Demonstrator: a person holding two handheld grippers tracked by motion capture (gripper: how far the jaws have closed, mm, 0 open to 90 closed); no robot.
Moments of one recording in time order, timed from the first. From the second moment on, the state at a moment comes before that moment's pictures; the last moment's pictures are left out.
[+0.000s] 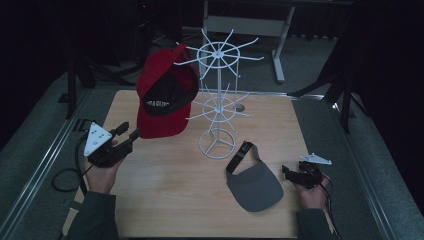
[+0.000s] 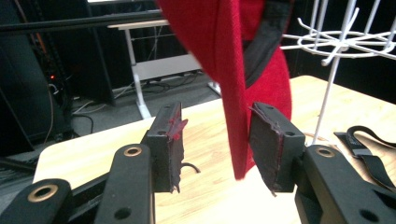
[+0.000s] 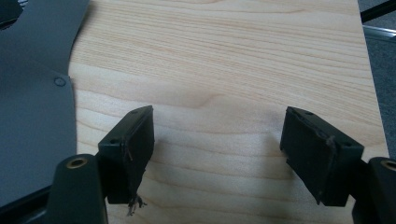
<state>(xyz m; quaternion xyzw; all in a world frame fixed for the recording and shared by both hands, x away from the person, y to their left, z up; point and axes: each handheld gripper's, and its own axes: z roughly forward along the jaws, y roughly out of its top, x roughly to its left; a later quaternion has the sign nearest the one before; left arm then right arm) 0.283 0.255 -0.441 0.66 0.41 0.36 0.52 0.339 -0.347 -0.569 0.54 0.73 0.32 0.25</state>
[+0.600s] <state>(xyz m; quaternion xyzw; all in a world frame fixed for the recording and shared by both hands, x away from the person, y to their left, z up) 0.288 0.268 -0.476 0.67 0.46 0.32 0.48 0.339 -0.339 -0.562 0.55 0.74 0.32 0.23</state>
